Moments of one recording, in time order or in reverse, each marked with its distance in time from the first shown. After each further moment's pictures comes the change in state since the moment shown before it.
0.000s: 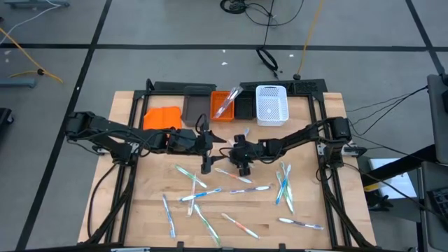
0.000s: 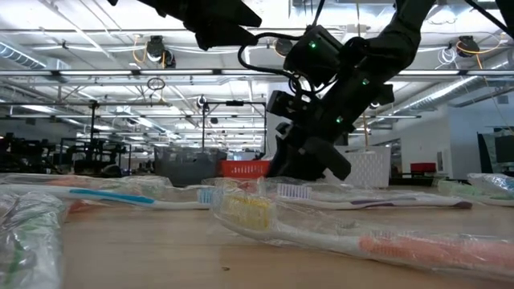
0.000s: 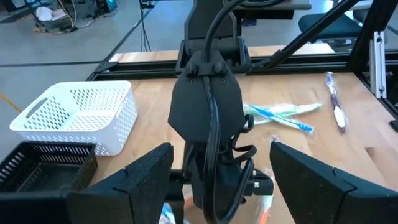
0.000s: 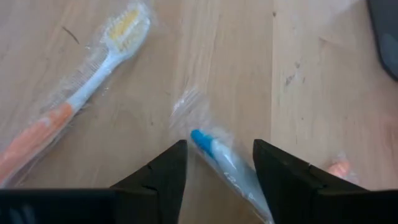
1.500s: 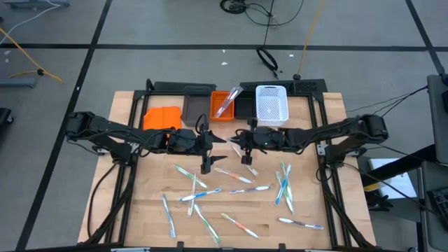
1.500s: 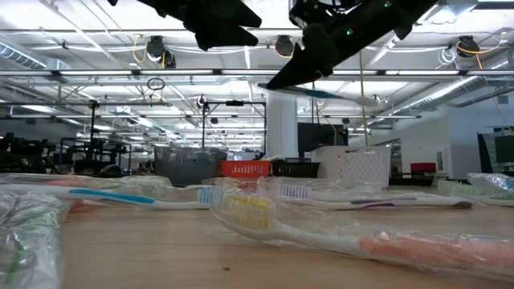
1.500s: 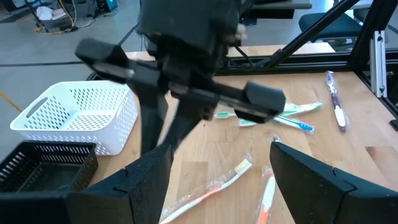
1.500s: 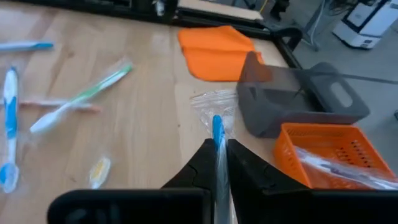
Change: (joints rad) left arm 0.000 0.000 0.000 -0.002 0.000 0.000; right arm 0.006 -0.403 -0.001 -0.090 0.137 0.182
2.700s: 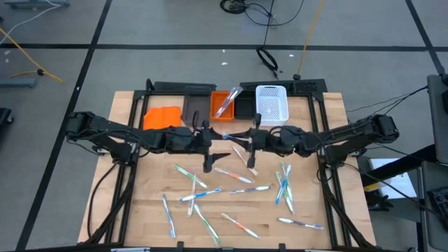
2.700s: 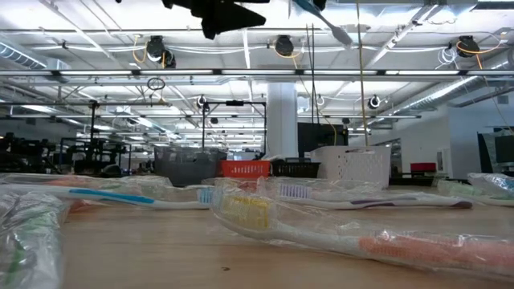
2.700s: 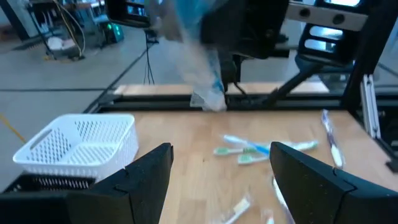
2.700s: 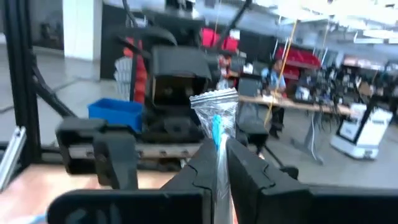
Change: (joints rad) left arm 0.000 0.000 0.000 0.153 -0.003 0.003; right arm 0.117 -0.129 0.000 0.441 0.014 -0.057
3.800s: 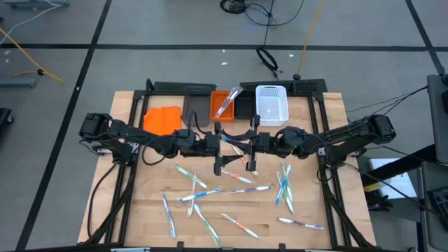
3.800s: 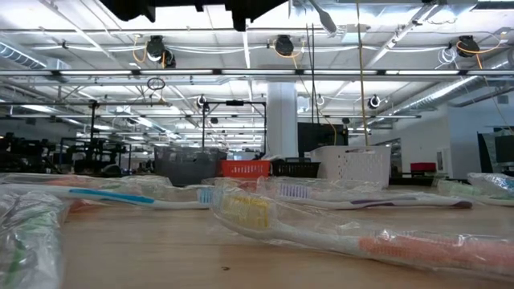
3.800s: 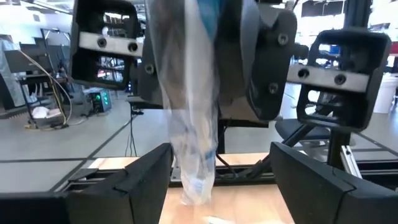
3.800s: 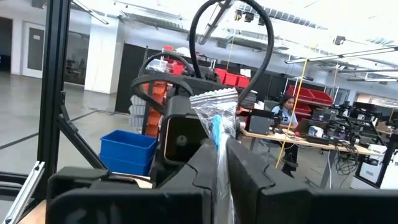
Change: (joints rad) left arm 0.000 0.196 0.000 0.511 0.092 0.049; right arm 0.016 0.044 0.000 0.191 -0.079 -0.046
